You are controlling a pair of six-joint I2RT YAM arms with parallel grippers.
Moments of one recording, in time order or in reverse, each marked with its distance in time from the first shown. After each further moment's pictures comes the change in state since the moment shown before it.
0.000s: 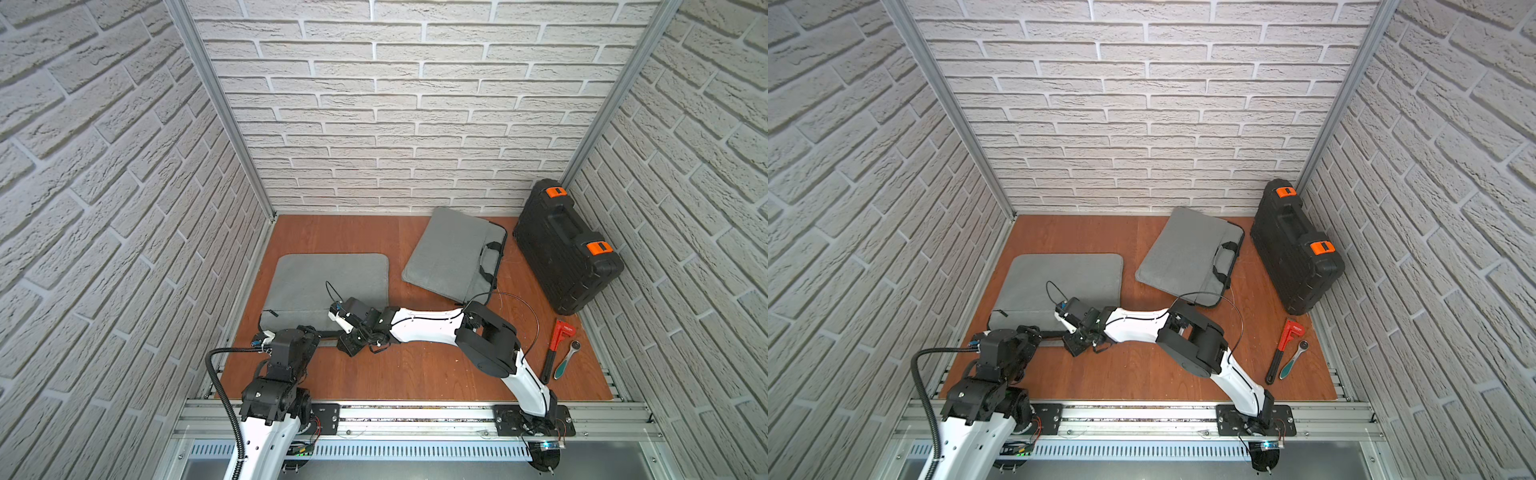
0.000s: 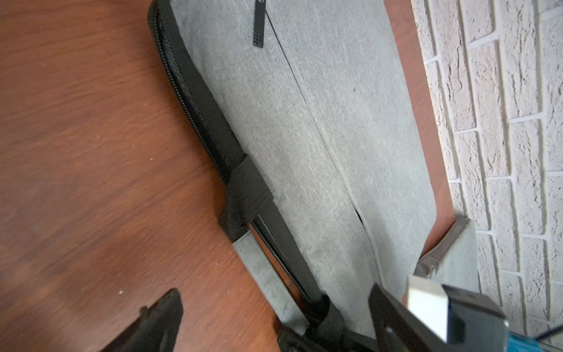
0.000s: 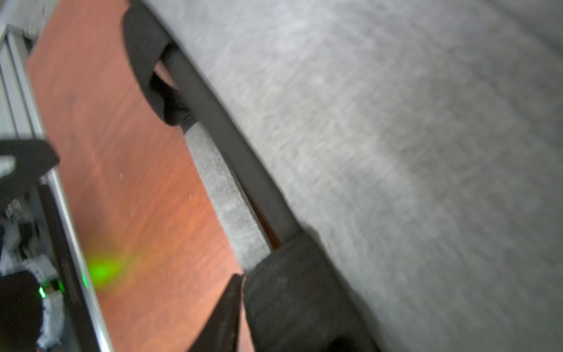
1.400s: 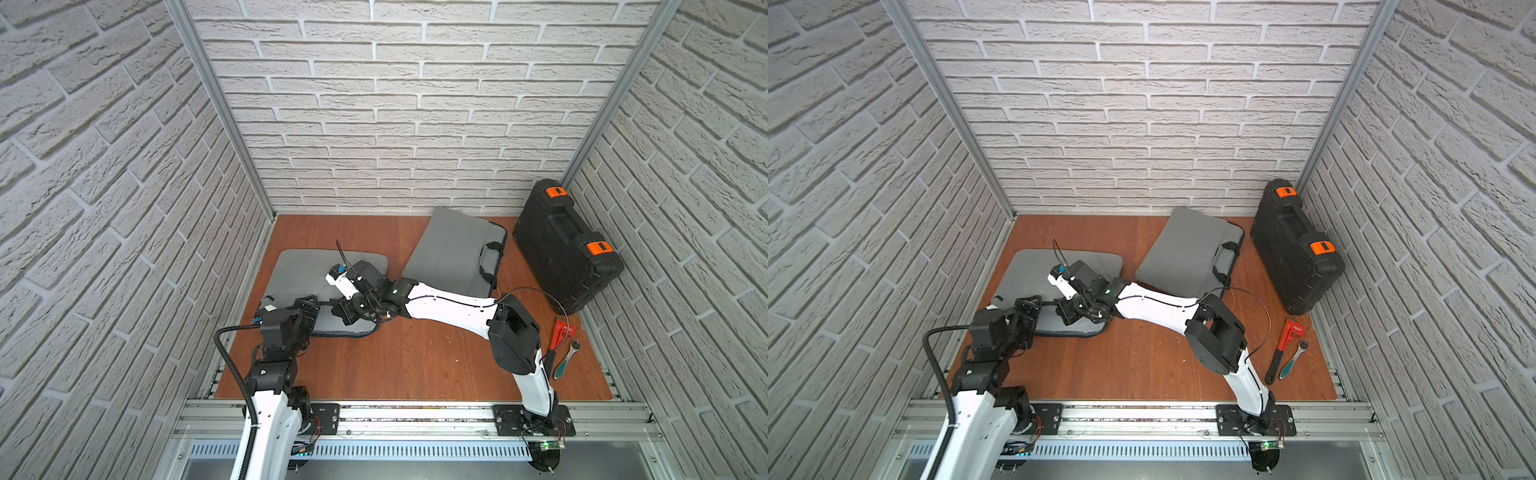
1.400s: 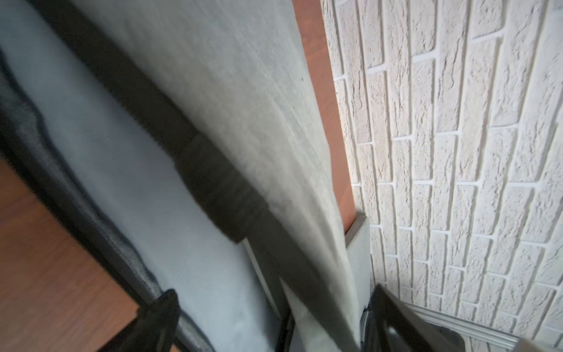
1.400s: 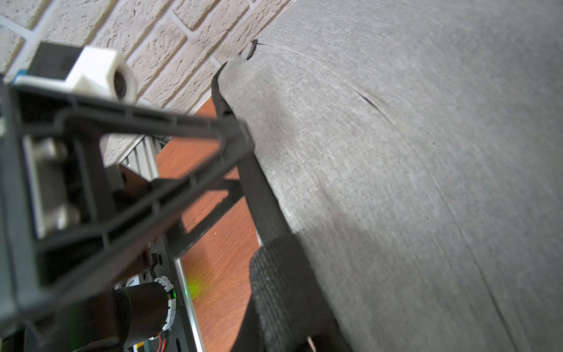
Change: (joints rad) left arm 0.237 0.270 -0.006 0.539 0.335 0.008; right arm -0.087 -0.157 0.108 -0.032 -0.116 -0.033
